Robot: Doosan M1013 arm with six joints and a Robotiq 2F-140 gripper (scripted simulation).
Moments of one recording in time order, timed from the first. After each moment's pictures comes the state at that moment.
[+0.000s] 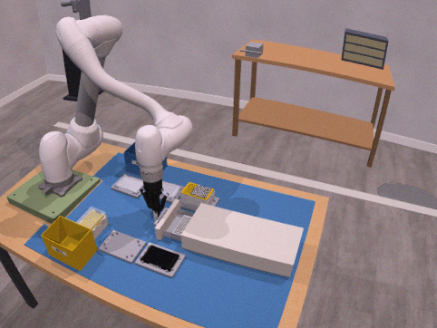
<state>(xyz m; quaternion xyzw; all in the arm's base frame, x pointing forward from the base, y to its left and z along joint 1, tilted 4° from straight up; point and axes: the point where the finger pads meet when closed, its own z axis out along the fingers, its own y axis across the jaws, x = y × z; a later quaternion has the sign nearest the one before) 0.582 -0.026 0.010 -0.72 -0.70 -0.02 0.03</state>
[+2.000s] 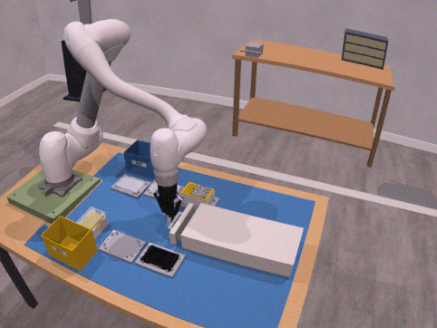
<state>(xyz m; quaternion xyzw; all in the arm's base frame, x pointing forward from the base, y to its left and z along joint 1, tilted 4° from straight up) 0.647 -0.028 0.010 -0.72 -0.70 -0.02 0.03</state>
